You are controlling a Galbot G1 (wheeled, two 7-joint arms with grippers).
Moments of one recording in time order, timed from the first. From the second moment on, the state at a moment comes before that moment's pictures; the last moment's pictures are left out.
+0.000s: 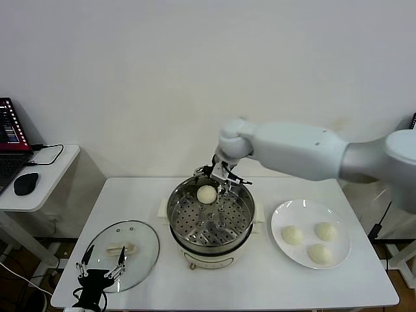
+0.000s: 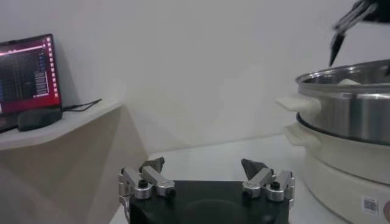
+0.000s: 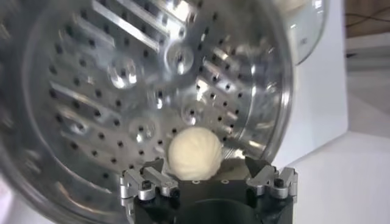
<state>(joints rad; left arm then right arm) 1.77 -1.21 -0.63 -2.03 -0.19 -0.08 -0.15 0.70 1.05 -1.40 1.45 0.13 0.08 -0.96</state>
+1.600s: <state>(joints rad) 1.78 -1.20 -0.68 -2.04 -0.20 -0.07 -0.15 0.05 0.53 -0.98 1.48 -0.01 -0.35 -0.95</state>
